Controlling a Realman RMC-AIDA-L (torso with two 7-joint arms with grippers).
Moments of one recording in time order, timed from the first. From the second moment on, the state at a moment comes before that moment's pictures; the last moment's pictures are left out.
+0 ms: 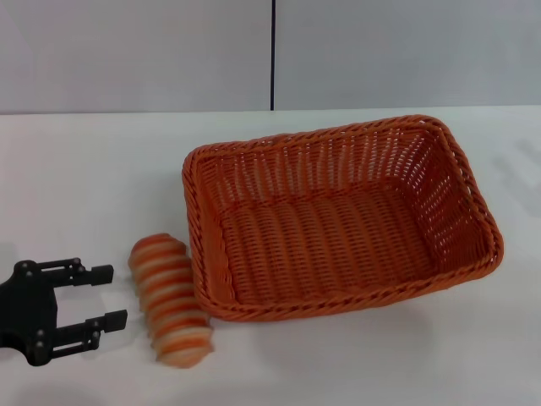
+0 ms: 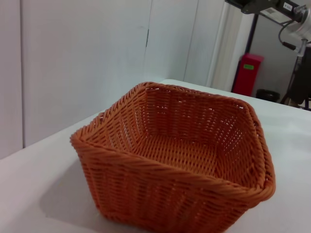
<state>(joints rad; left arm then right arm) -0.26 -2.06 0.45 0.83 2.21 1.90 -1.13 0.02 2.08 -1.03 -0.86 2.22 1.51 -1.81</state>
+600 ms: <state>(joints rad) -0.24 -2.06 0.47 0.56 2.22 1.76 -0.91 0.02 2.08 -1.04 -0.80 2.20 1.52 -1.86</state>
